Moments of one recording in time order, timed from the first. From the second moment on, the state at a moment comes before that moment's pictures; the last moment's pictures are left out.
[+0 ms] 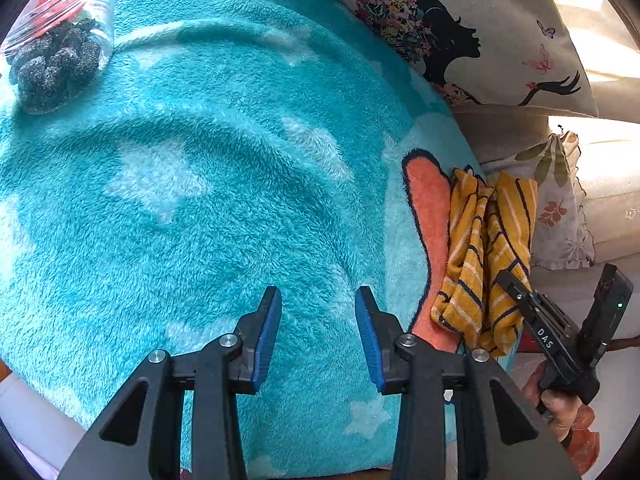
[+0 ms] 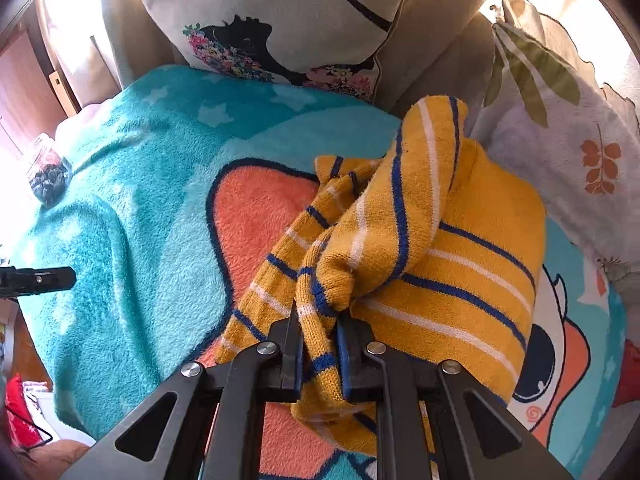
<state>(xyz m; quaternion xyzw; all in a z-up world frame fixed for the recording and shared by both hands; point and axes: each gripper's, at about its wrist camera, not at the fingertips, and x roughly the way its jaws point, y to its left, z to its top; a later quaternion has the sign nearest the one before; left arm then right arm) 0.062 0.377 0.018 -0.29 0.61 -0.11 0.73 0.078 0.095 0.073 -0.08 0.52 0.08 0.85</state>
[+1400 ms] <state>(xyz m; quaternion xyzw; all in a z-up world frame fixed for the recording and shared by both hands) 0.068 0.401 -0.001 -0.30 0.62 -0.11 0.72 0.068 0.052 0.063 0.15 0.54 0.05 0.83</state>
